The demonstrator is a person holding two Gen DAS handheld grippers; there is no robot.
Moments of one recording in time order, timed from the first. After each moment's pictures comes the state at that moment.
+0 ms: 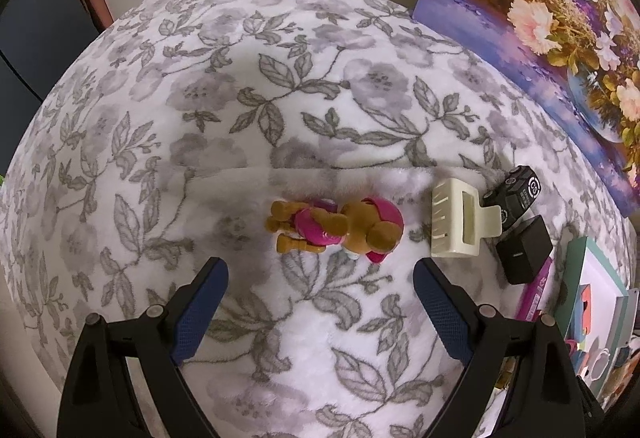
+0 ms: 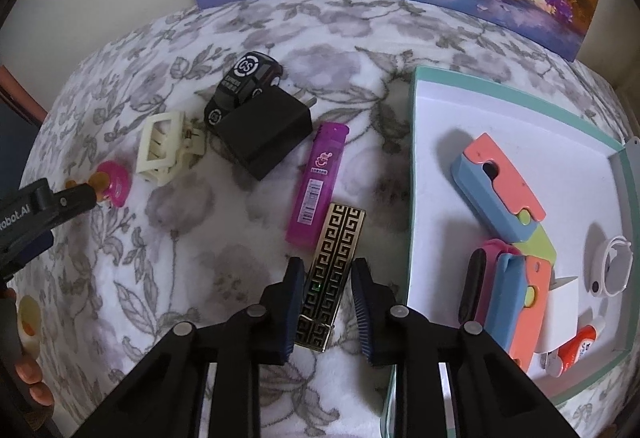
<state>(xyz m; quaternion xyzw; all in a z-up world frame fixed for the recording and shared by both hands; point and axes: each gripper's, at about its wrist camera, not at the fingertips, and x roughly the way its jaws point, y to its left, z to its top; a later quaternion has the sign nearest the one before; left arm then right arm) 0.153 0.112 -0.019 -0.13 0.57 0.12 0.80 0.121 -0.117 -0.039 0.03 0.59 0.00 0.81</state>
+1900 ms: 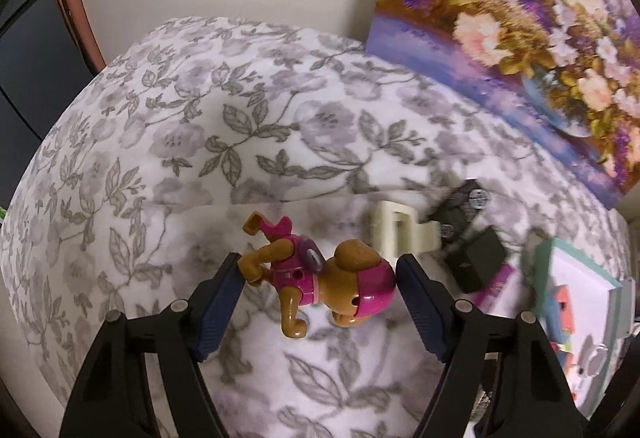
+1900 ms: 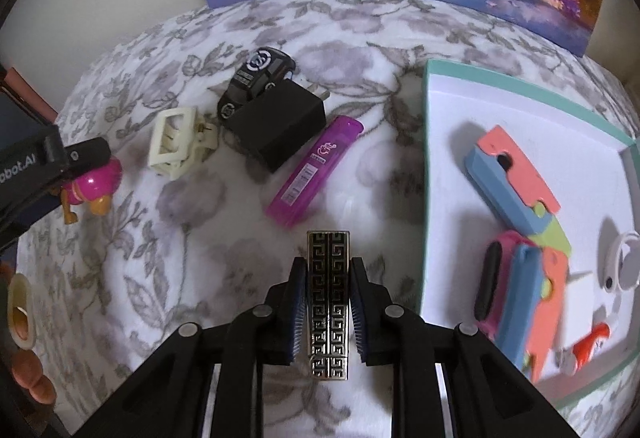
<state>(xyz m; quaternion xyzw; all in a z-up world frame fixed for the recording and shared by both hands) 0.148 0.066 0.016 -0.10 0.51 0.10 0.85 0.111 -0.118 -0.036 0.05 0.58 0.02 0.81</state>
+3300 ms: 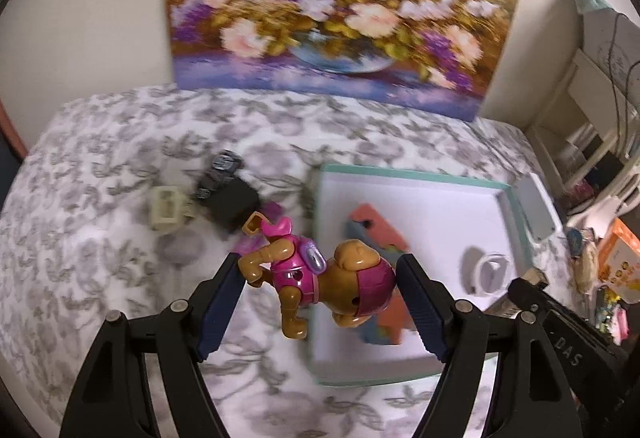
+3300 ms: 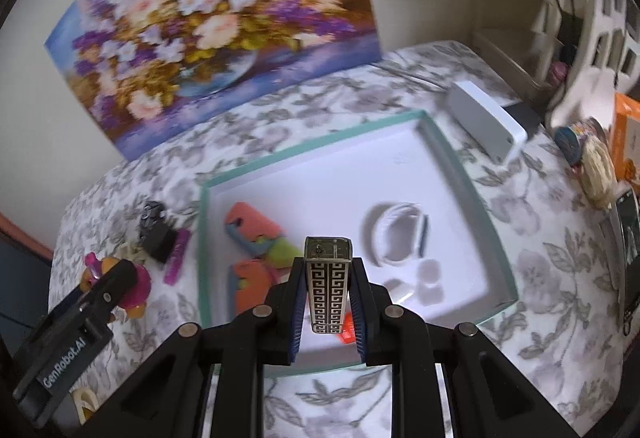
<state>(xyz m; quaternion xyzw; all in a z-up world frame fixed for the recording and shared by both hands) 0.079 -0.135 0.072 -0.02 0.49 -0.08 0.87 0.023 -0.315 0.060 0.19 0.48 -0.12 0.85</state>
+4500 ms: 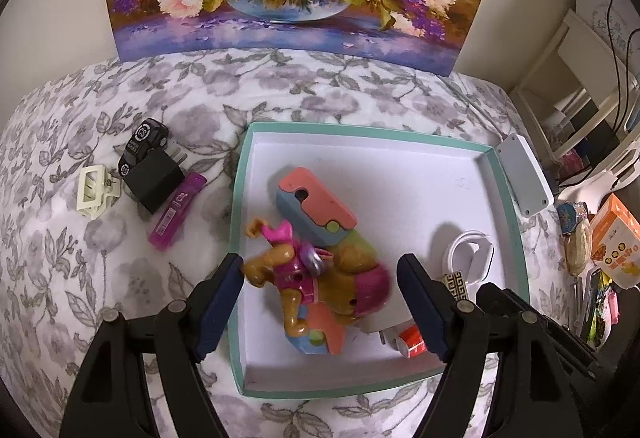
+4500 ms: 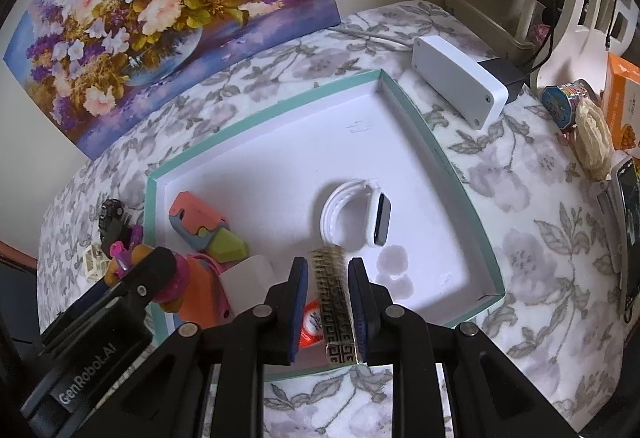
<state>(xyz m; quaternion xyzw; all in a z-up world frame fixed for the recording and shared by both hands) 0.095 -0.186 0.033 -0.01 0.54 -0.12 0.84 0.028 -0.346 0.024 0.21 0.53 -0.14 0.81</state>
